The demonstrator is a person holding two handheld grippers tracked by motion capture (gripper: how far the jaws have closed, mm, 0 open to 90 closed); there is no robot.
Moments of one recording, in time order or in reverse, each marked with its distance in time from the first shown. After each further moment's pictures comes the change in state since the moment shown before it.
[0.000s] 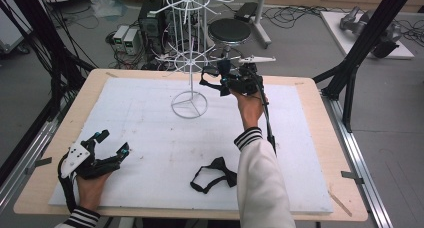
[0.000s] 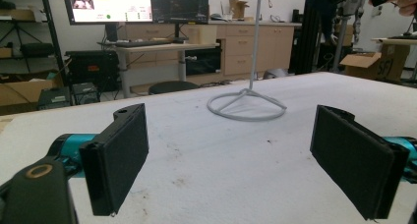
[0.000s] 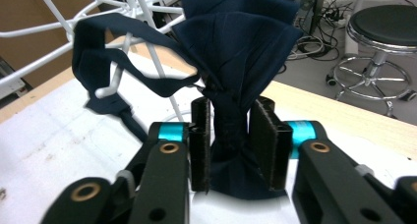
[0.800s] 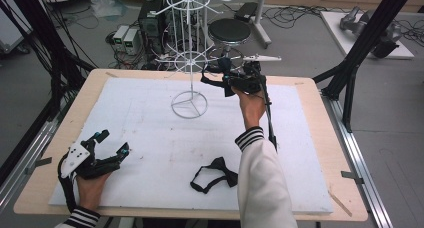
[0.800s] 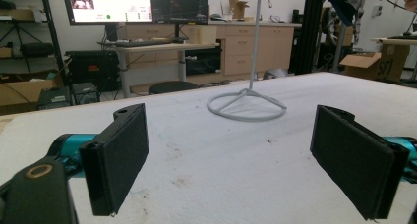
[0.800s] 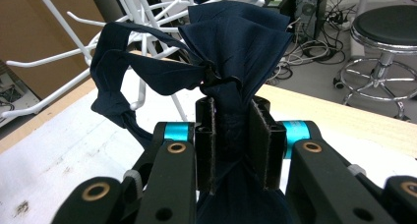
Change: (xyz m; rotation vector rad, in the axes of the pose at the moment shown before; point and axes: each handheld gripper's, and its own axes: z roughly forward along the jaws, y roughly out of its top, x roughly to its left) left arm 0.000 0.000 0.000 0.001 0.000 0.001; right arm -0.002 0.003 -0.009 -0.043 0.025 0.058
